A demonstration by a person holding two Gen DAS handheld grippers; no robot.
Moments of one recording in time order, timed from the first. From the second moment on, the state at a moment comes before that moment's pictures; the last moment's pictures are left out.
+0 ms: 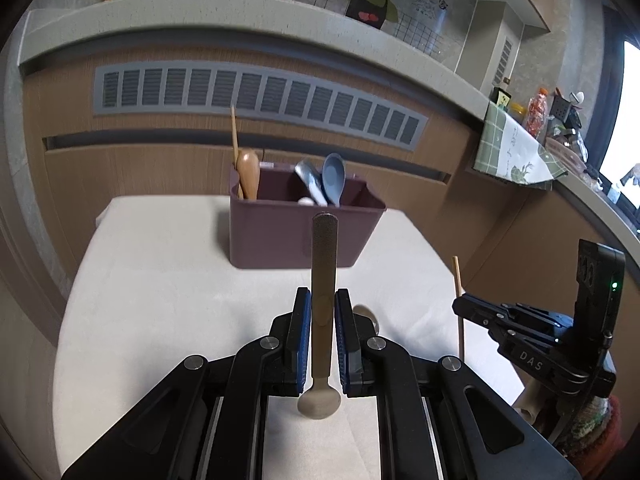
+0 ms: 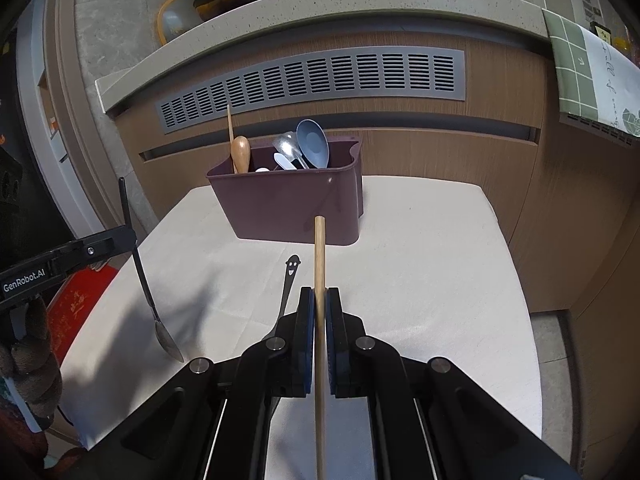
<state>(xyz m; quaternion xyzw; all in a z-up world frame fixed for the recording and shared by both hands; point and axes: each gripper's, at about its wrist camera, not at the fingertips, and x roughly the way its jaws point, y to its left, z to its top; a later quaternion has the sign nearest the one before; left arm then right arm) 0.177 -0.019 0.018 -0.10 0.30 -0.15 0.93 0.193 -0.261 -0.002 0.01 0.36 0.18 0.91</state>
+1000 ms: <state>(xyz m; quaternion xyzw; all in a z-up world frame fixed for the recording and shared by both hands) 0.343 0.015 0.081 -0.13 0.19 -0.12 0.96 0.341 -0.211 0.120 -0.04 0.21 0.17 0.96</state>
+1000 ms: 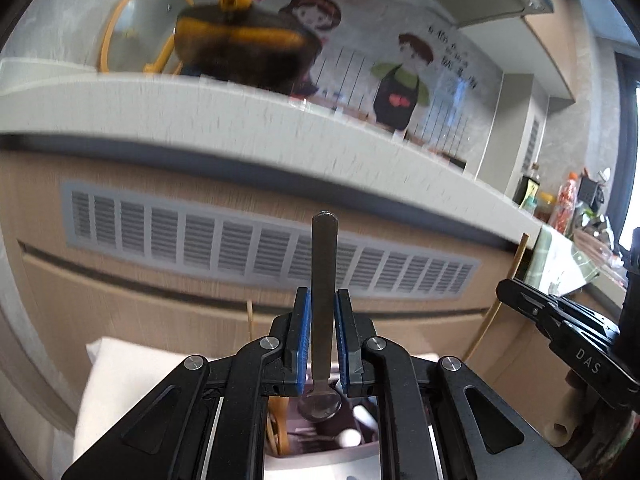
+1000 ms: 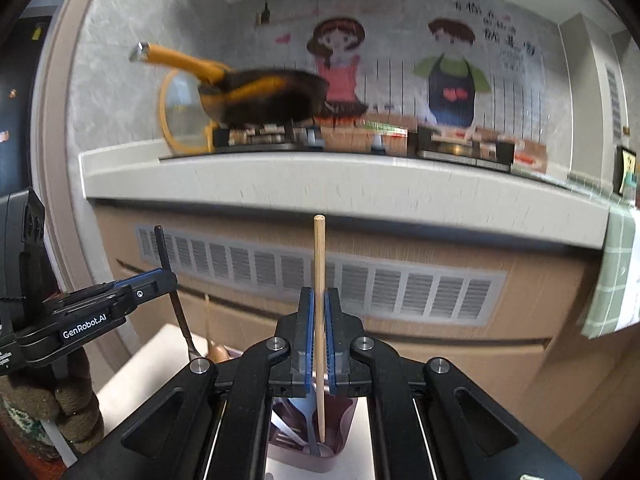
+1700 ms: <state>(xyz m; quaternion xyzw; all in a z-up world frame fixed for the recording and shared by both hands) 0.284 0.010 0.019 -0.13 0.28 -0.11 0.95 0.316 -0.233 0.022 -0.02 0.34 0.19 0.92</state>
